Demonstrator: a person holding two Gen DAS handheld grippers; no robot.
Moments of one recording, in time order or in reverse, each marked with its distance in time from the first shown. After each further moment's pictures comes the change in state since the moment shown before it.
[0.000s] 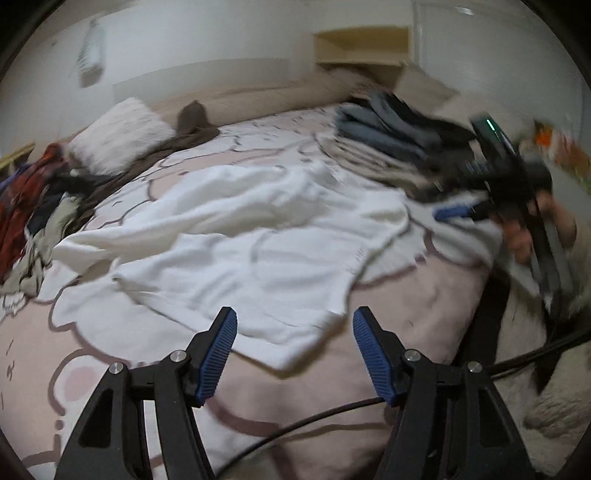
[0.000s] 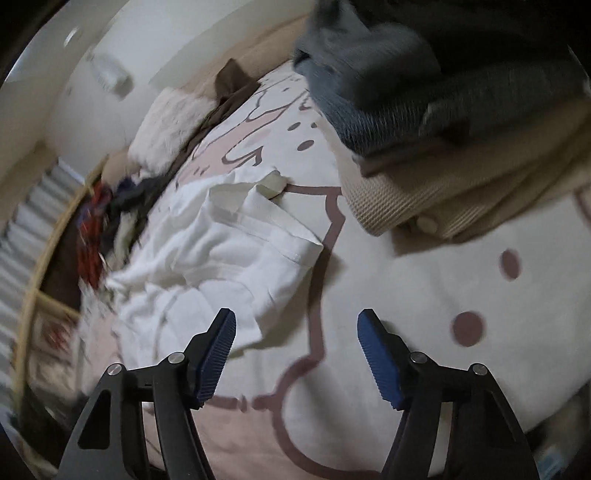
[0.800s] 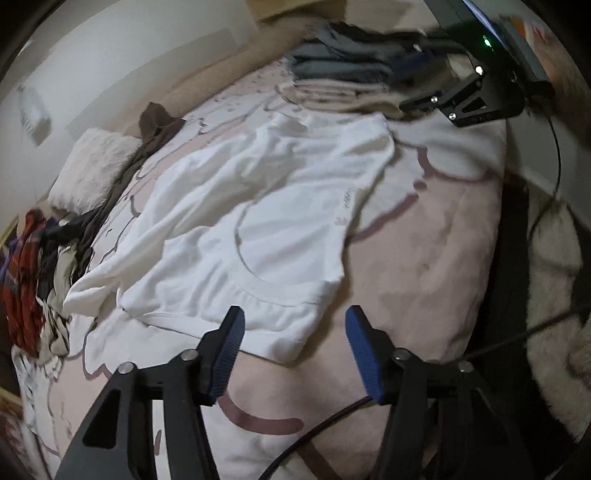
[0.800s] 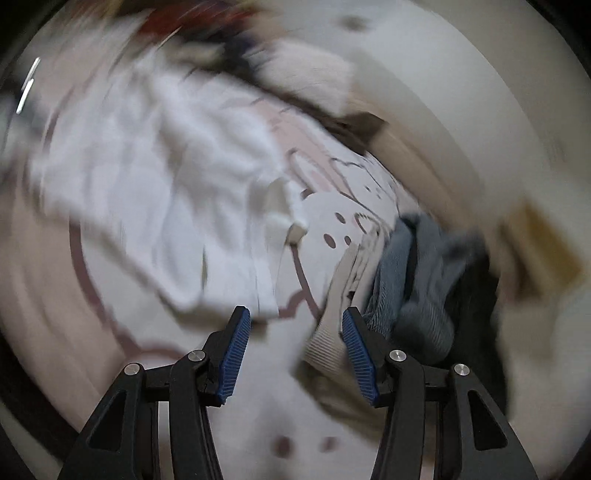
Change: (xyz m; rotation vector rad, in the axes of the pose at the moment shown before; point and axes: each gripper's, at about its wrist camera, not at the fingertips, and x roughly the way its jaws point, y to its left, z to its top) left arm 0.019 -0.030 0.000 0.312 0.202 0.083; right arm -0.001 0.096 -0.055 -1.438 -0.114 -0.569
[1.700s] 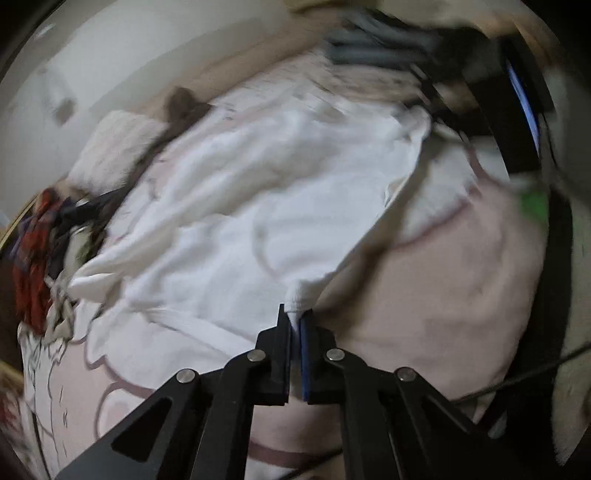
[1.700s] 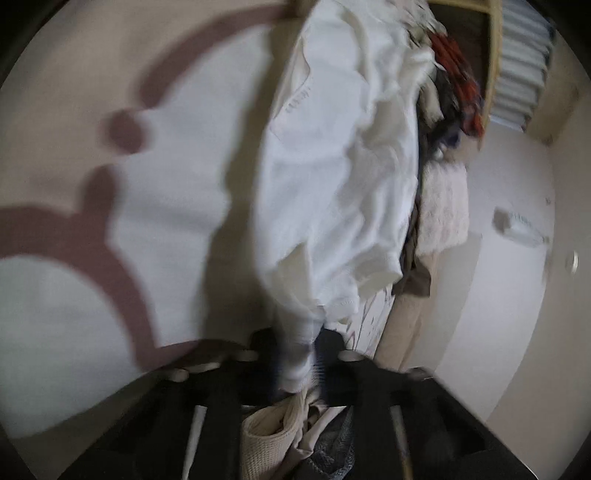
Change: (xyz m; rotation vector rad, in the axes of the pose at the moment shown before) left arm 0.013 0.031 0.008 -0.157 -0.020 0.116; right arm 0.060 0.059 -0.009 -0.883 -0.159 -0.131
